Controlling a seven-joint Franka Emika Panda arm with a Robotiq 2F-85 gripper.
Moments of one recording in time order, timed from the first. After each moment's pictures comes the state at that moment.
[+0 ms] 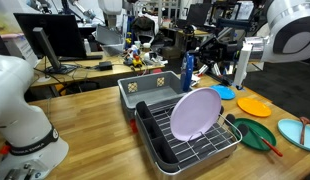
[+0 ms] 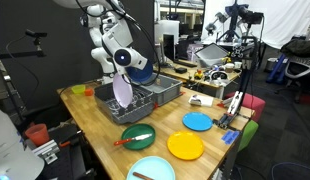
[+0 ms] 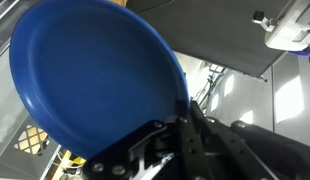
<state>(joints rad) 0.10 0.21 0.16 -2.21 2.17 2.29 -1.27</state>
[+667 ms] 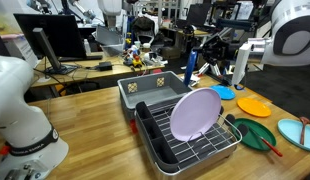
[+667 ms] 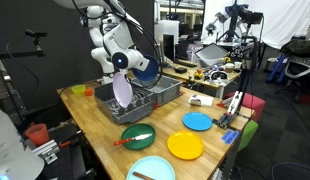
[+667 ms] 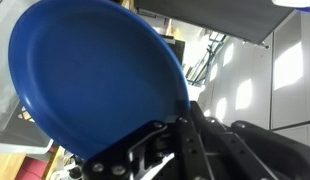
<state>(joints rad) 0.12 0.21 0.12 -2.22 2.35 2.29 -1.36</state>
